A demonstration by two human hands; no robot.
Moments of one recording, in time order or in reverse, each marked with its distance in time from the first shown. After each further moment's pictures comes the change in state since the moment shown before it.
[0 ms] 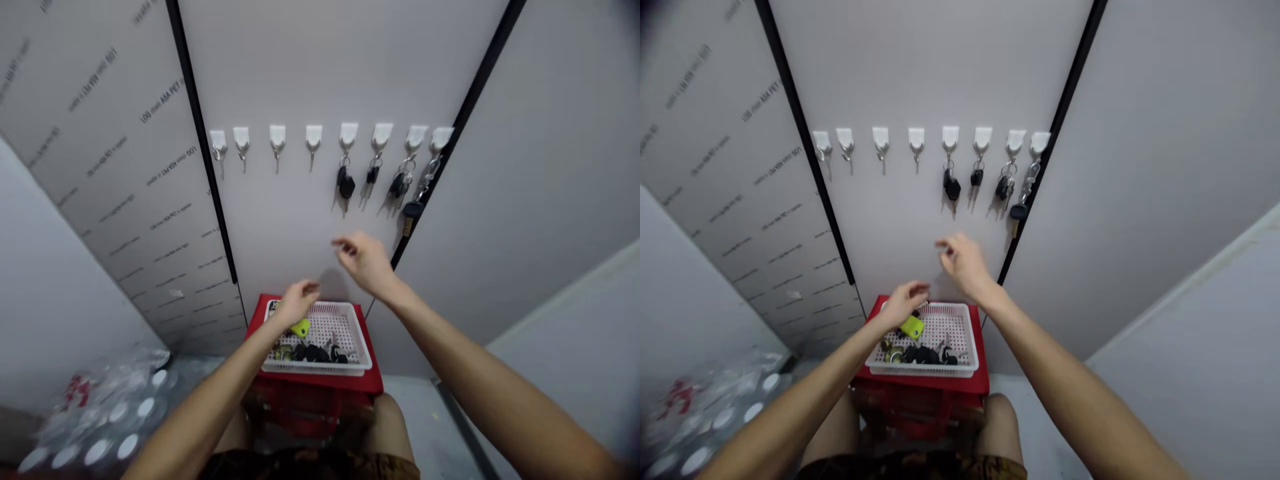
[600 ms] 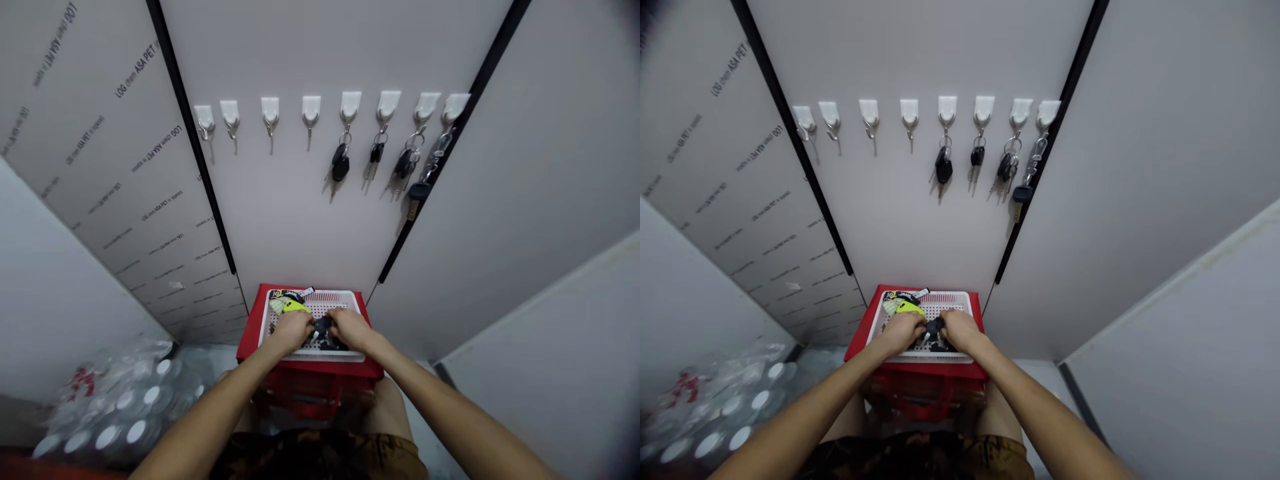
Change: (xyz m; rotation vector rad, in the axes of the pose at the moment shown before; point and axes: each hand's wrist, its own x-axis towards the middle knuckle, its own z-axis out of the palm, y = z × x) left_hand -0.033 -0.054 0.023 0.834 -0.299 0.045; right_hand -0.107 0.033 0.098 -0.162 -0.748 0.142
